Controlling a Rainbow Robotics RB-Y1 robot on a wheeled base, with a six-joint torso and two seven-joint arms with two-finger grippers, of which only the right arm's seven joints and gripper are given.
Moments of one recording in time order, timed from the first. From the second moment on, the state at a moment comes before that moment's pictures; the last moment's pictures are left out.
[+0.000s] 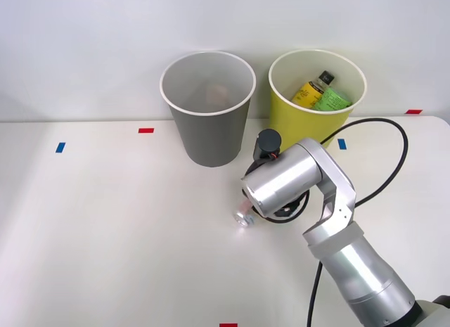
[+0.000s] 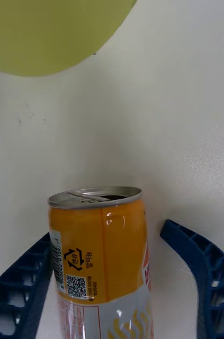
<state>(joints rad) -0.49 -0.07 0.41 -1.59 0.04 1.48 0.19</state>
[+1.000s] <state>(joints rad) -0.48 -0.05 0.40 -1.79 0.07 1.72 0.72</state>
